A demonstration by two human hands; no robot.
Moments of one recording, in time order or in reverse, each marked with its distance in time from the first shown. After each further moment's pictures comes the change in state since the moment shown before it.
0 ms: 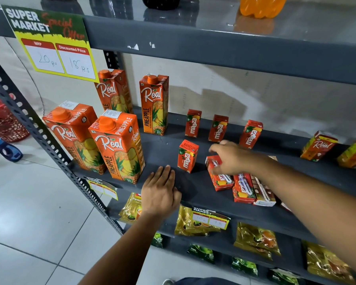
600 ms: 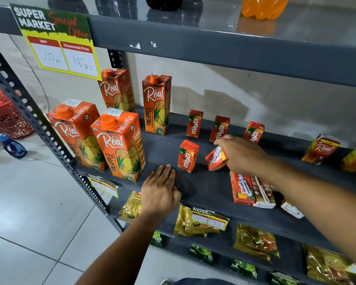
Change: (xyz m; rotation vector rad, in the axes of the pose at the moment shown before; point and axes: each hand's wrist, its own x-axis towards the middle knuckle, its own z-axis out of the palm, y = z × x) left_hand 0.000 0.002 -0.003 0.013 -0.036 -0.023; right_hand -0.025 0.001 -0.013 -0.103 0.235 -0.093
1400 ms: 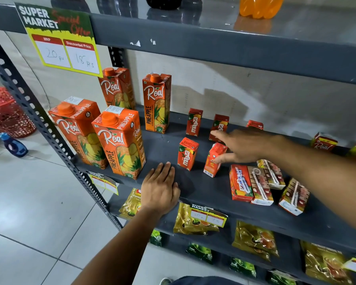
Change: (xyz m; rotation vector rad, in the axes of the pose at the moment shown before) left_hand 0.000 0.003 -0.004 0.058 -0.042 0.001; right_hand 0.015 0.026 -0.025 -0.180 -0.194 -0.203
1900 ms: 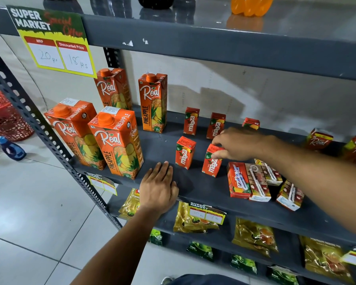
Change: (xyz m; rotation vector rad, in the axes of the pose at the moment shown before) left_hand 0.000 0.001 0.000 0.006 0.010 -0.004; right_hand 0.003 -0.010 0.006 0.037 0.028 0.035
